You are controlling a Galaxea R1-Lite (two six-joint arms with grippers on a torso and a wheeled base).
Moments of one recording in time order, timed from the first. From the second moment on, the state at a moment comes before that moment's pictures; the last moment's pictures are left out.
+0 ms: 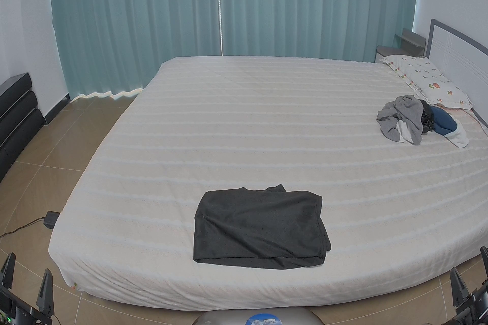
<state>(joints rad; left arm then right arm) 0.00 0.01 -0.02 -0.04 0.08 0.02 -0.01 0.01 -0.02 0.00 0.02 -0.02</state>
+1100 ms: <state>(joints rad) 0.00 0.01 -0.02 -0.01 0.00 -0.01 0.00 0.01 -0.02 0.00 0.02 -0.01</state>
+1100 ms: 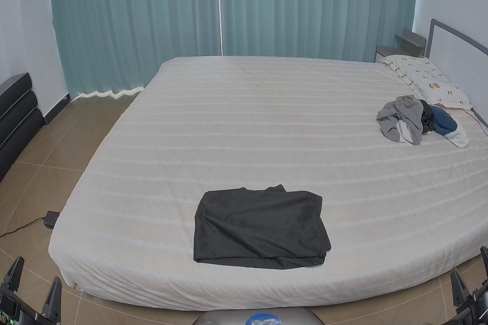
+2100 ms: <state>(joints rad) 0.00 0.02 -0.02 0.00 0.02 -0.01 0.00 0.01 -0.02 0.00 0.02 -0.01</state>
